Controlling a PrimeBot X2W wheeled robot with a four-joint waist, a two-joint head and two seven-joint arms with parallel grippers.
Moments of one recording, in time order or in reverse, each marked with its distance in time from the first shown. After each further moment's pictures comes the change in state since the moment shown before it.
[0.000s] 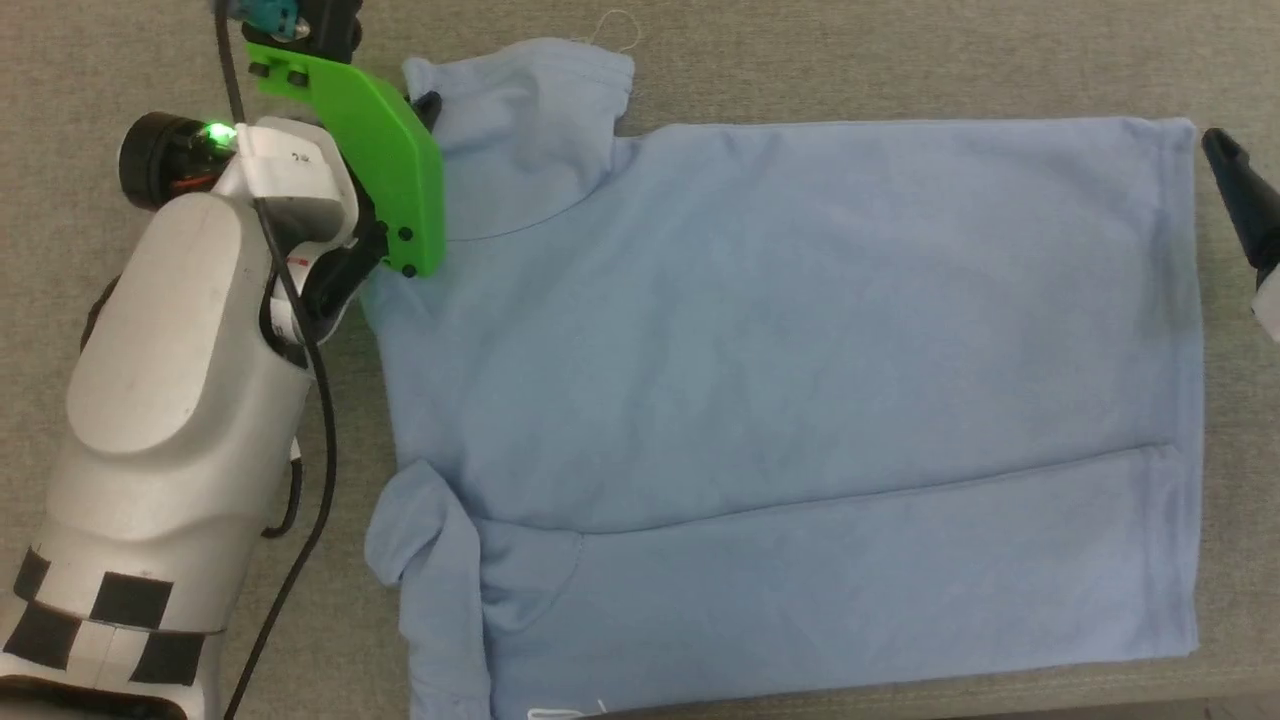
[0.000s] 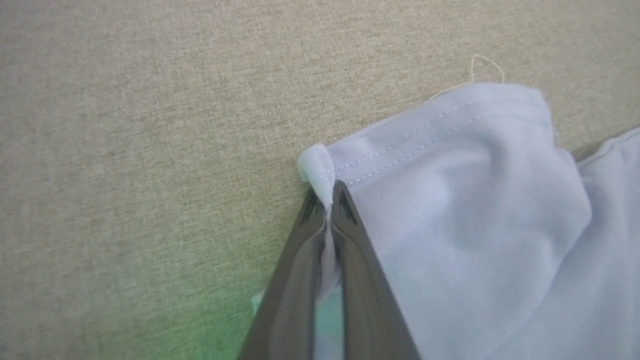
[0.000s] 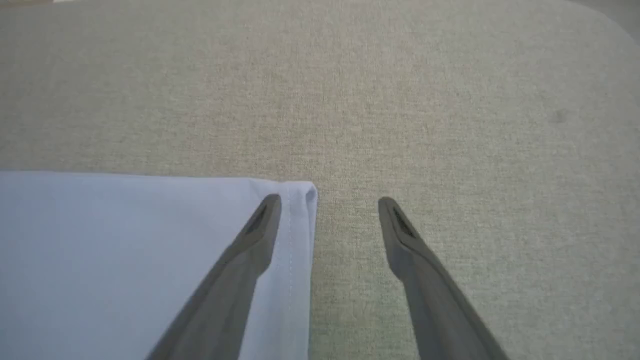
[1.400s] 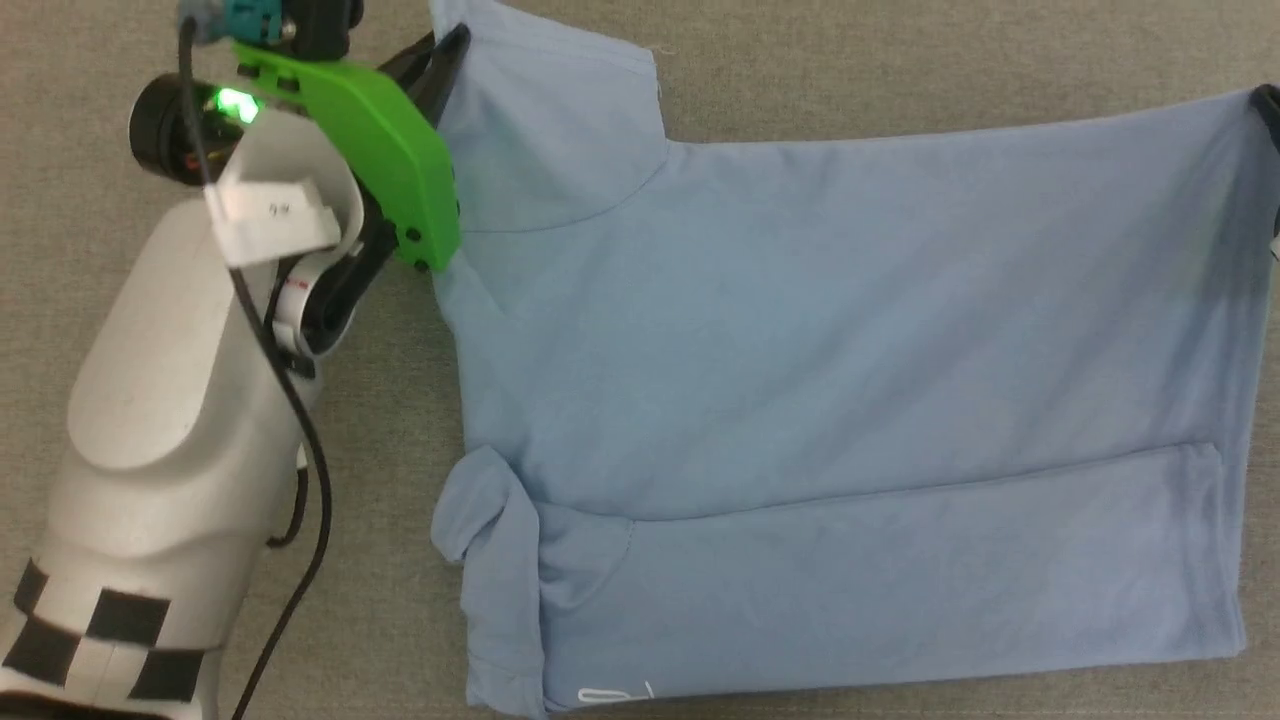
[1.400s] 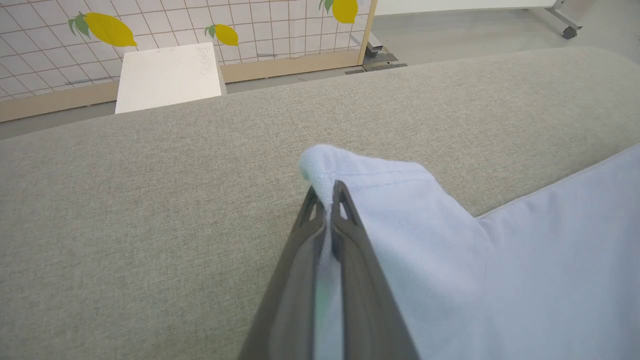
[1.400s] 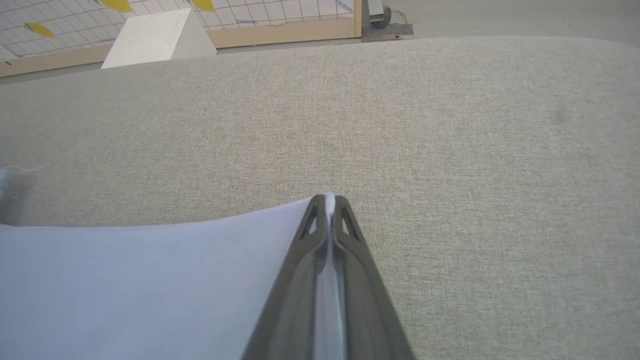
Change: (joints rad) left arm 0.013 0.005 -0.012 -0.060 -0.025 -0.070 -0.226; right arm -0.118 0.014 -0.029 0.105 0.023 0.000 0.056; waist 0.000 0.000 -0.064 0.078
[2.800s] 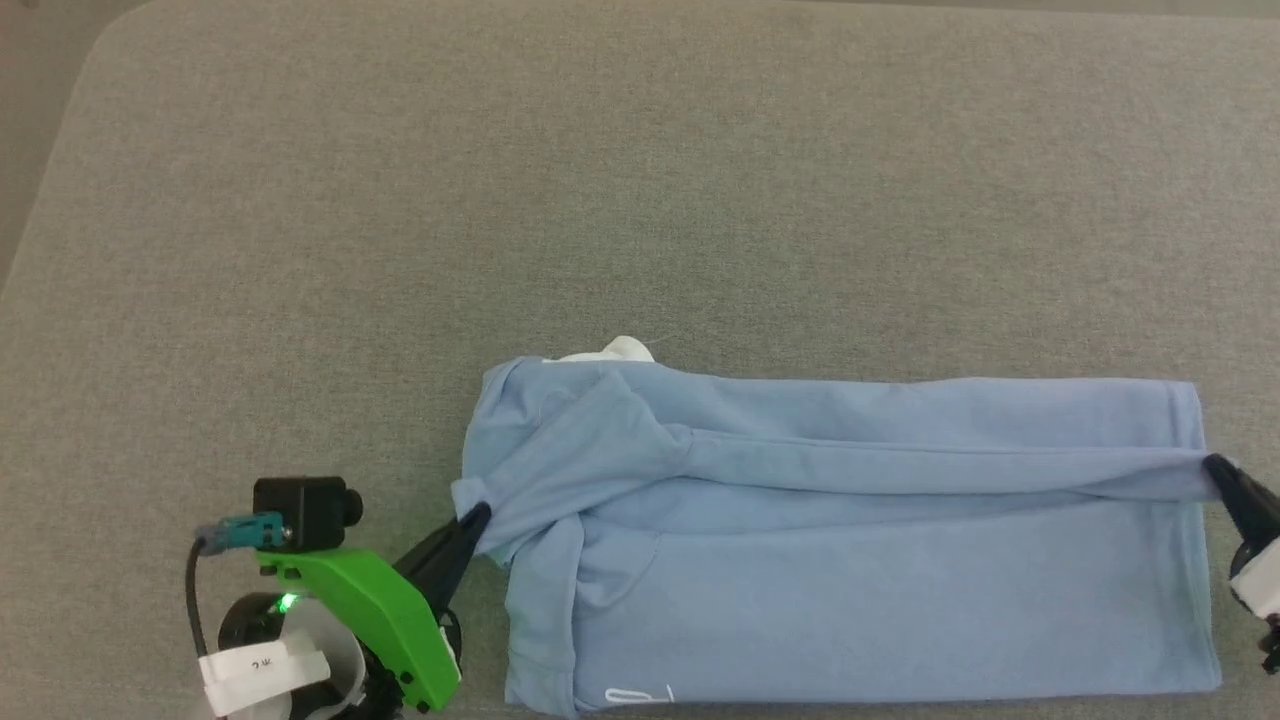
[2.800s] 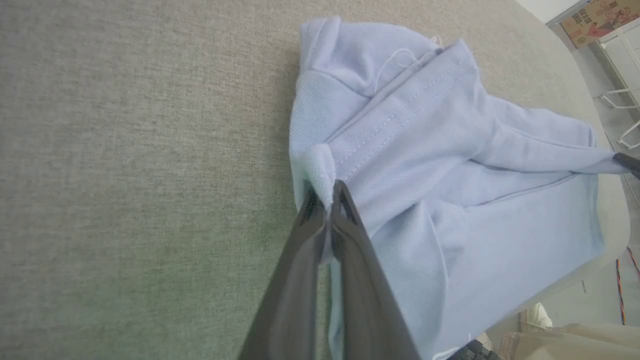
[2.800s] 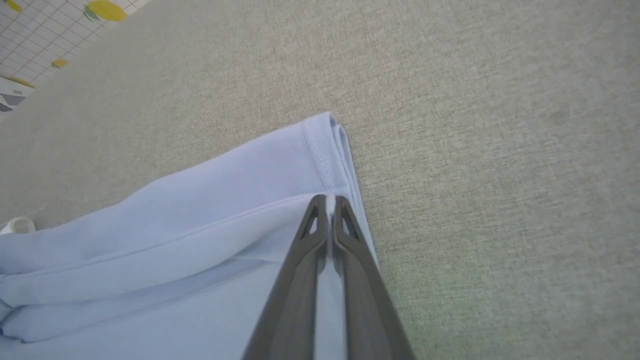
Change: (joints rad) left arm 0.810 0.057 0.060 -0.355 -0.276 0.082 -0.077; right arm 0.578 0.174 -0.213 -0.192 0.134 0.000 -0.035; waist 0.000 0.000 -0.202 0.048
